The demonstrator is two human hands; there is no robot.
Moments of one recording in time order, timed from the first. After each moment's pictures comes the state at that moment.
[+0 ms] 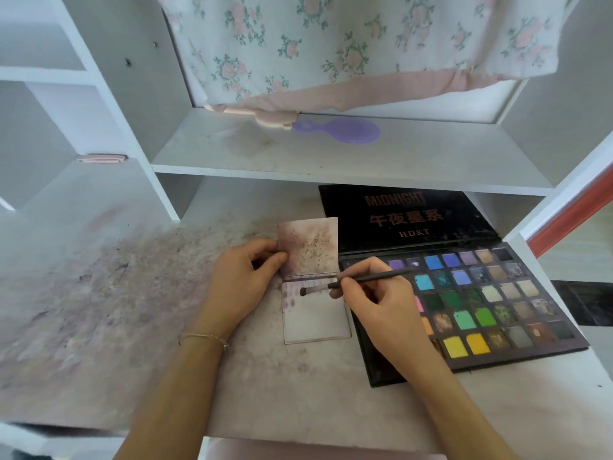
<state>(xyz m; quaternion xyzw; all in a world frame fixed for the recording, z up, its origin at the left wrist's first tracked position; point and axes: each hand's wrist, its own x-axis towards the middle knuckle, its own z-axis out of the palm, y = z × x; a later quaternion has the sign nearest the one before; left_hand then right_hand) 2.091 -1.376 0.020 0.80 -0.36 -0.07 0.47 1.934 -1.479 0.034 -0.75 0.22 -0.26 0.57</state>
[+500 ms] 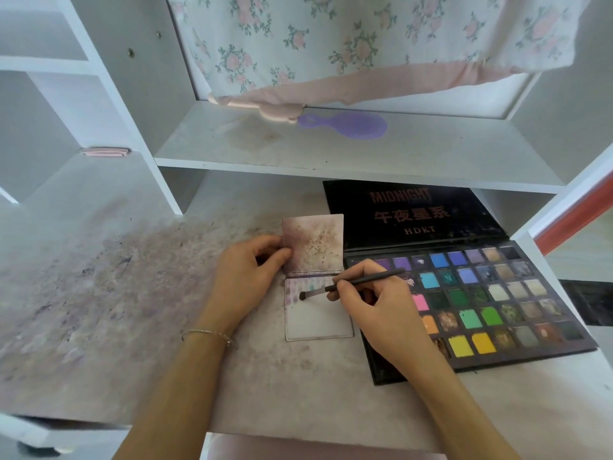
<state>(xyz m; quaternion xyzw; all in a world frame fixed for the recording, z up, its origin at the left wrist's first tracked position) 2.092 -1.378 0.018 0.81 -0.36 -0.07 0.46 1.936 -1.478 0.031 -0.77 0.24 -0.21 0.55</state>
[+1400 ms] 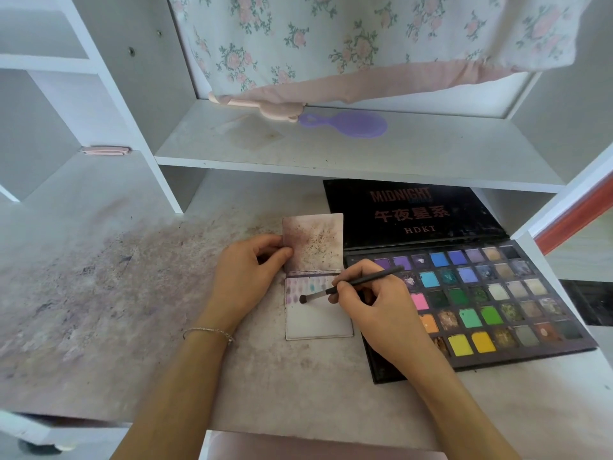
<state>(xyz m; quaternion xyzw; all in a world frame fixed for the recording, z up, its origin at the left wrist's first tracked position) 2.092 -1.380 0.017 0.81 -0.35 -0.07 0.47 1.936 -1.479 0.030 -0.79 0.24 -0.20 0.53</state>
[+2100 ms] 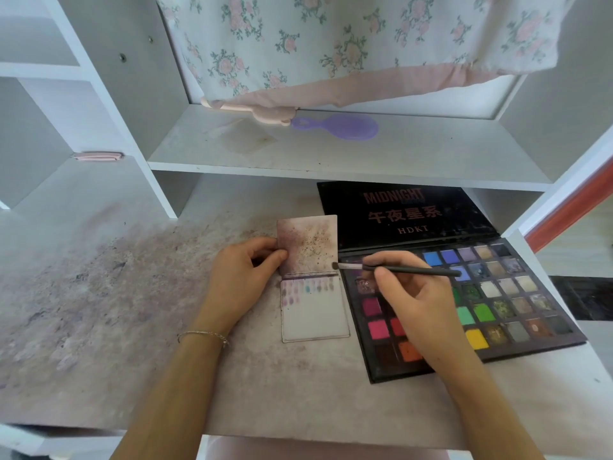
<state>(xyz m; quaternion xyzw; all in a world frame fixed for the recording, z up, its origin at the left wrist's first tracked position) 2.092 -1.378 0.018 0.80 -0.35 -0.09 0.48 1.913 -1.496 0.043 -0.74 0.22 -0.31 0.55</state>
